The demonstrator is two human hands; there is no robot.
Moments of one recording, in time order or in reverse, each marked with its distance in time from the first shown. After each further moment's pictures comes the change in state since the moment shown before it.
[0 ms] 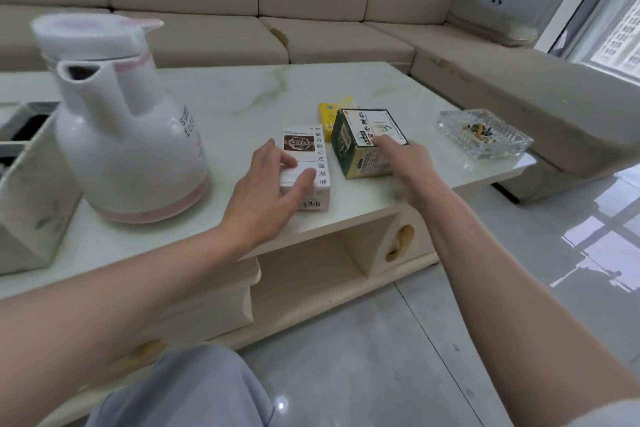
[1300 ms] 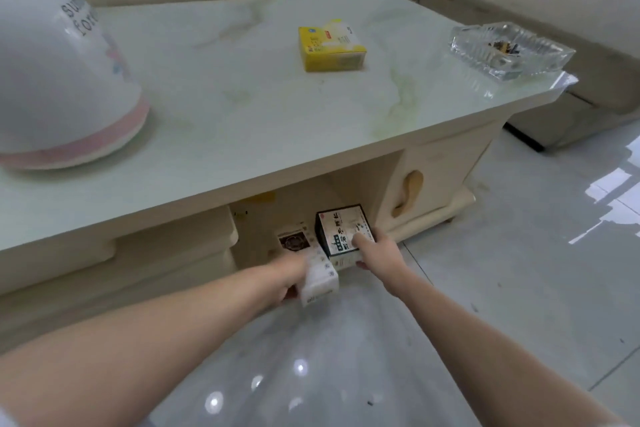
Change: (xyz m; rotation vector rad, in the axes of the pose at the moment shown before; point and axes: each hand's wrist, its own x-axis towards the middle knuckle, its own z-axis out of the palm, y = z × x) left_hand -0.078 -0.080 0.191 -0.470 -0.466 -1.110; right_hand -0.041 0.260 0.046 -0.043 -0.258 0.347
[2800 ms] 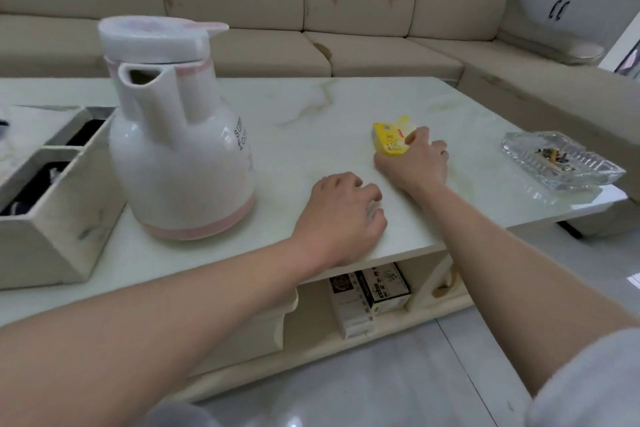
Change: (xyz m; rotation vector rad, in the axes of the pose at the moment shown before) left_hand -0.106 0.147 -0.096 0.886 0.510 1.142; right_hand 0.032 -0.281 0.011 -0.588 0.535 -0.501
